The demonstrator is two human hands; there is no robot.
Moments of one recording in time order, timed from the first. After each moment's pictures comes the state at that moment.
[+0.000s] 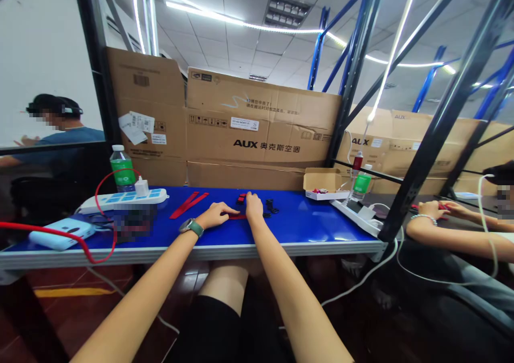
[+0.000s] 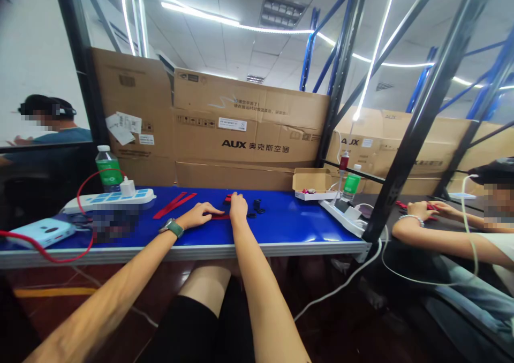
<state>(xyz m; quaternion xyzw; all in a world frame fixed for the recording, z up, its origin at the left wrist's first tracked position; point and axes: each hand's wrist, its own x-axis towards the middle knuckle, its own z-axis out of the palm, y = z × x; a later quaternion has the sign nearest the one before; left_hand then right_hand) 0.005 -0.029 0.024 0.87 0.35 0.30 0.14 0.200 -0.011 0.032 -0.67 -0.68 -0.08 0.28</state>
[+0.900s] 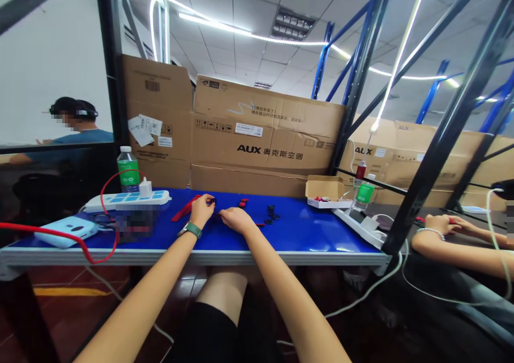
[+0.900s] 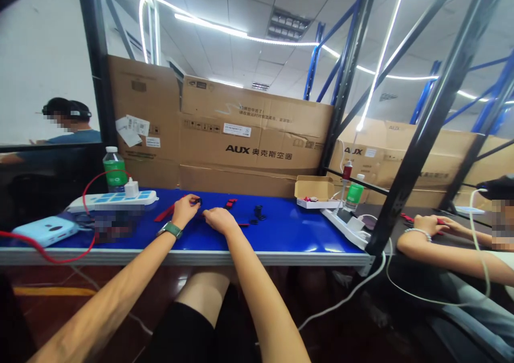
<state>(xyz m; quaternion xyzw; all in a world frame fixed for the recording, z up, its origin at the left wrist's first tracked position) -0.023 0.000 0.014 0.63 0.55 0.55 0.04 0.164 -0.026 0.027 -0.32 -0.92 -0.12 0.21</state>
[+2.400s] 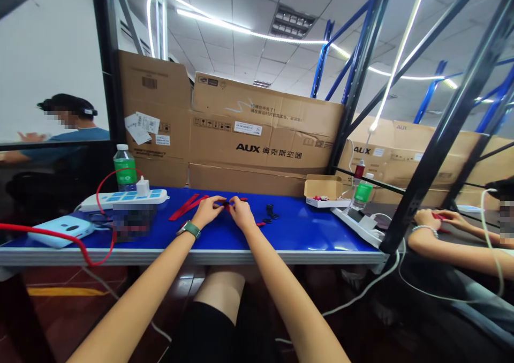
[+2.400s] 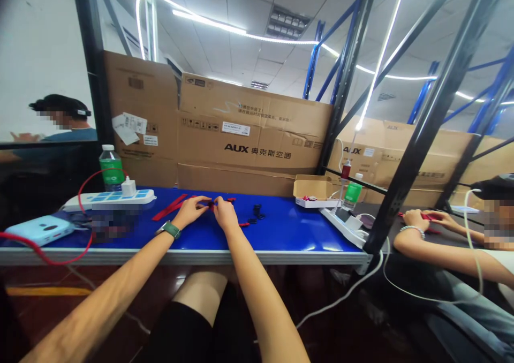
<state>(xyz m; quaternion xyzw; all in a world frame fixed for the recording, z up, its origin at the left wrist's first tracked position) -0.008 -0.015 0.023 0.75 0.41 0.49 0.16 0.173 -0.017 0.024 -0.47 -0.80 0.00 0.37</state>
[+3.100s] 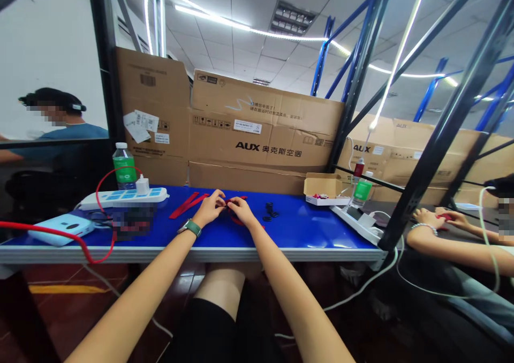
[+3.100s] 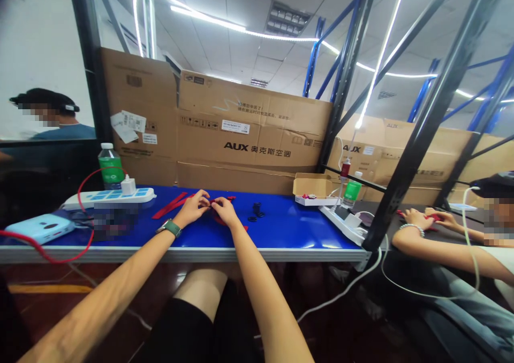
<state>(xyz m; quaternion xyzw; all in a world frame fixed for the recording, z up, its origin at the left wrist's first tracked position) -0.002 -0.020 0.025 0.76 0.38 0.50 0.18 0.171 -0.007 0.022 -0.41 -0.74 0.27 0.46</state>
